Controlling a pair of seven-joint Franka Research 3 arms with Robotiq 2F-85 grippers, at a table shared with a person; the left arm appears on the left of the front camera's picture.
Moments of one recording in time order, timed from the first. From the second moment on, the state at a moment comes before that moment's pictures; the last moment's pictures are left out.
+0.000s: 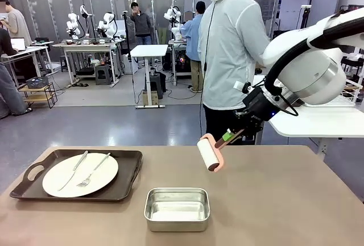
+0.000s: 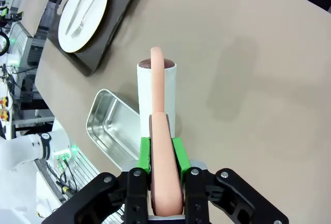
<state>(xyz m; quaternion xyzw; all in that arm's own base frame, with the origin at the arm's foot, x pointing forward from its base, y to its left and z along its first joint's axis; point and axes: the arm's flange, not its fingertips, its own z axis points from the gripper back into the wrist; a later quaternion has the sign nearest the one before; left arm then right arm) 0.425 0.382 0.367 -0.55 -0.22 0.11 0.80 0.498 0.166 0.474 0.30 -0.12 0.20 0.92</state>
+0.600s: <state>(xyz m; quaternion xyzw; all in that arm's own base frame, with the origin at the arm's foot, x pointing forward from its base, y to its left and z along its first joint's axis) 0.425 0.382 0.367 -0.55 -0.22 0.11 0.80 0.514 0.141 0.439 0.32 -0.10 0.15 0.93</state>
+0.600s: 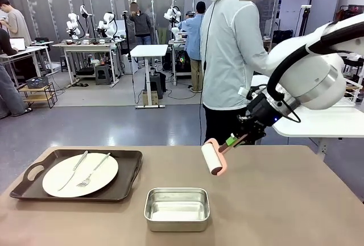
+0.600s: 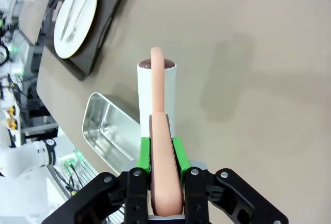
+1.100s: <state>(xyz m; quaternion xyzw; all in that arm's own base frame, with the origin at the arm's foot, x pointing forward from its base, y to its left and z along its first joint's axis) 0.425 0.382 0.367 -0.55 -0.22 0.11 0.80 0.527 0.120 0.379 0.35 -0.07 0.06 0.93</state>
